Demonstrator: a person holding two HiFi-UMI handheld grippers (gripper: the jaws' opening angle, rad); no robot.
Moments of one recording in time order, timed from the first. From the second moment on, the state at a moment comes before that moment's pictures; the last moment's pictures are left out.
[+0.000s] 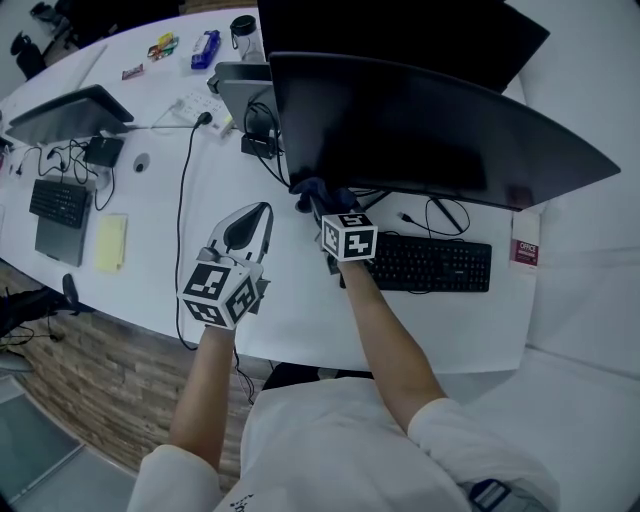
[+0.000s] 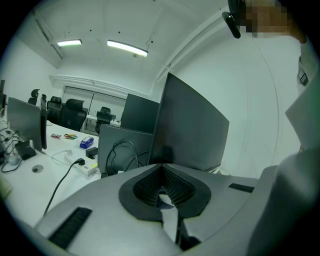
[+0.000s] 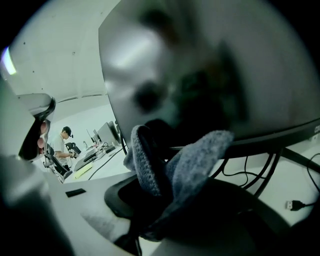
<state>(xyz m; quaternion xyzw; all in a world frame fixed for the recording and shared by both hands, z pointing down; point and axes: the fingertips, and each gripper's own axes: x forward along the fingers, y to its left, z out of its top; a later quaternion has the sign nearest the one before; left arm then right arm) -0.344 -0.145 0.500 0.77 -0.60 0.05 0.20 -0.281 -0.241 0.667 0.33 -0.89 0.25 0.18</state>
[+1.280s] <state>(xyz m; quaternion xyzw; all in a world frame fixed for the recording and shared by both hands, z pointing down) -0.221 -0.181 0.511 0.81 -0.54 0.05 0.21 -0.139 -0.277 0.661 0.40 -0.87 0.24 0.18</state>
